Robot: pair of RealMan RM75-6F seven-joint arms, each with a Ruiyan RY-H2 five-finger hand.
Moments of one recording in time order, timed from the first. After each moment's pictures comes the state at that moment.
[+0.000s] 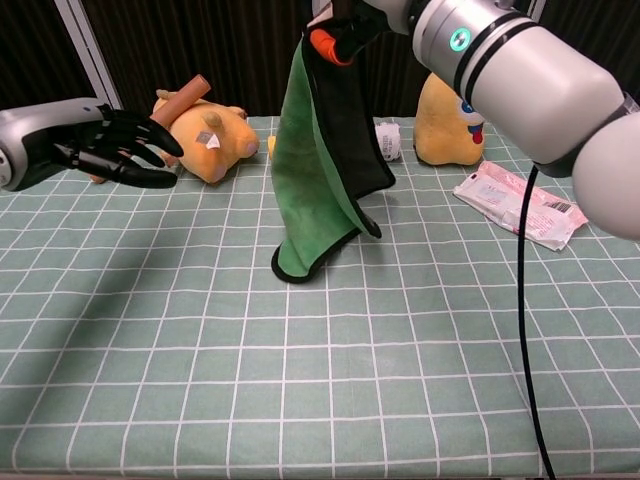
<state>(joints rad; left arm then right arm) -0.58 -1.47 -0.27 -1.59 1.03 0.84 -0.22 0.95 -1.78 0.44 -1.32 -1.20 1.07 -0.49</state>
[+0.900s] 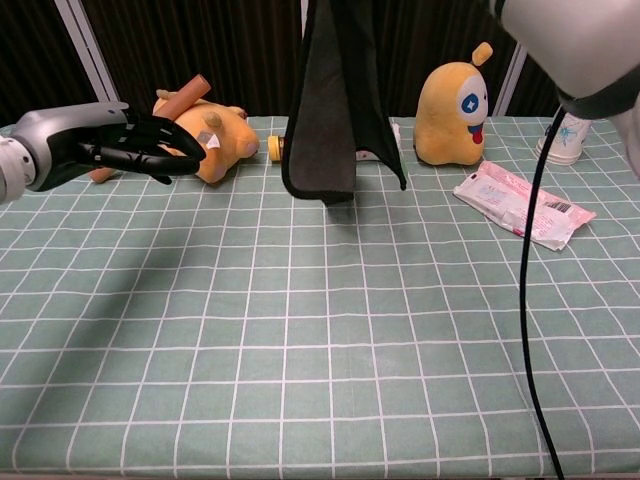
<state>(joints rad) -0.62 -1.47 -0.26 -1.59 1.02 0.80 -0.26 0.99 -1.68 0.44 -1.52 -1.18 1.22 -0.77</state>
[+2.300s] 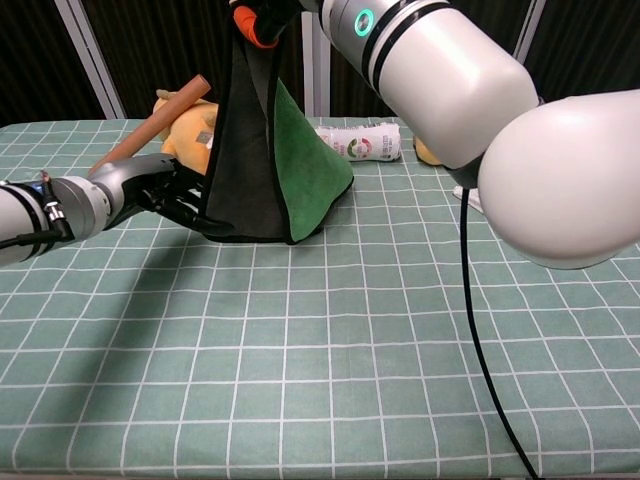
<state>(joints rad) -0.72 -1.69 -0.28 -1.40 0.73 0.78 -0.10 1.08 -1.86 0.44 -1.41 -1.08 1.20 -0.68</state>
